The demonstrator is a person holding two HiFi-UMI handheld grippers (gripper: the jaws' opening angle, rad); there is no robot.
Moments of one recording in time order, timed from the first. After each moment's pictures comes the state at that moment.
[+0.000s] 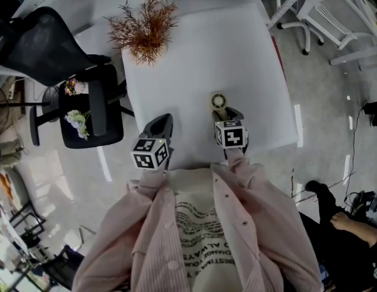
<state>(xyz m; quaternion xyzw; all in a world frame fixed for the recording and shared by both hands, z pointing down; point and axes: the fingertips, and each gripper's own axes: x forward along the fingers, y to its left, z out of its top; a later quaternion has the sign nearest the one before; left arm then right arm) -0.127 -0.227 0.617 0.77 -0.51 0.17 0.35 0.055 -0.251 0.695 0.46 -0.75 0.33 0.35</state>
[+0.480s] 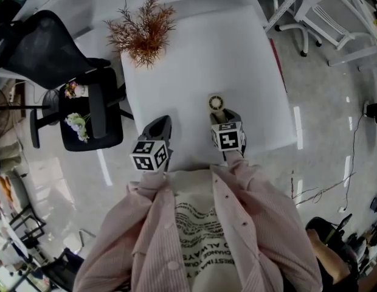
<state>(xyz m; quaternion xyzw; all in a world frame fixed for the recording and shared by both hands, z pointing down) -0.127 -0.228 0.611 0.77 -0.51 0.17 0.34 0.051 -0.247 0.694 0.46 -0.75 0.31 0.36</state>
